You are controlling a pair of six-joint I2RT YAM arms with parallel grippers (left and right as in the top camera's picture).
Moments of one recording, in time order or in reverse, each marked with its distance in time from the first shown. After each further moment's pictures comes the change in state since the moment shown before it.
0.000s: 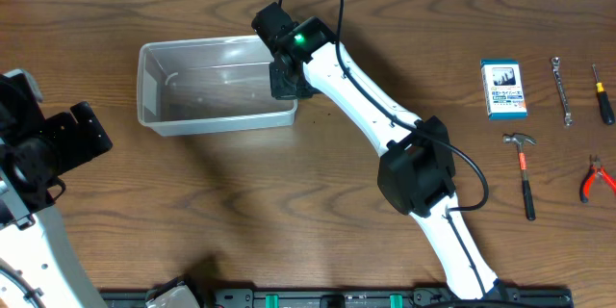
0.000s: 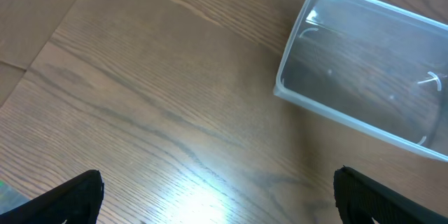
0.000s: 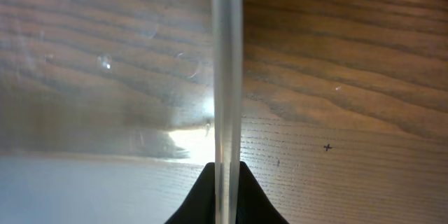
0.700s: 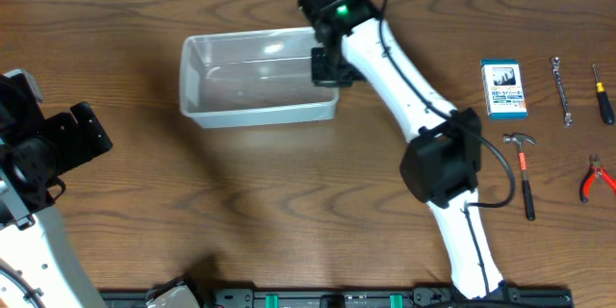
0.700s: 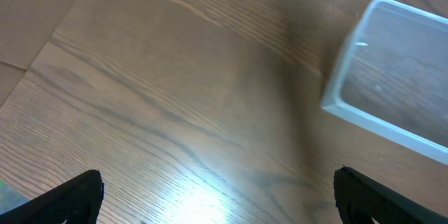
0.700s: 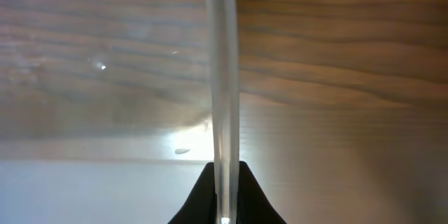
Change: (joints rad) left arm 0.000 0.000 0.000 0.000 0.000 0.000; right arm -0.150 -0.054 0.013 -0.194 0.002 -0.069
